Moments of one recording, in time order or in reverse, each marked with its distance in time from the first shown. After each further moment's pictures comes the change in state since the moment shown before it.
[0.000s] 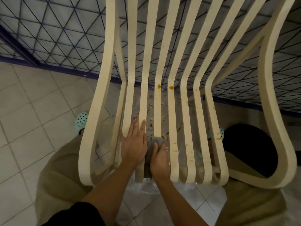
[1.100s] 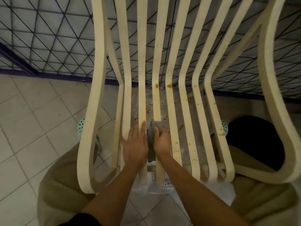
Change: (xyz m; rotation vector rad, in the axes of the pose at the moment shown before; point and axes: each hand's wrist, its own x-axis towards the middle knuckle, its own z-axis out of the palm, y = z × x) left_hand 0.006 0.003 -0.003 0.051 -0.043 -0.030; right_hand 0.064 -0.033 0.007 0.240 -0.037 0.043
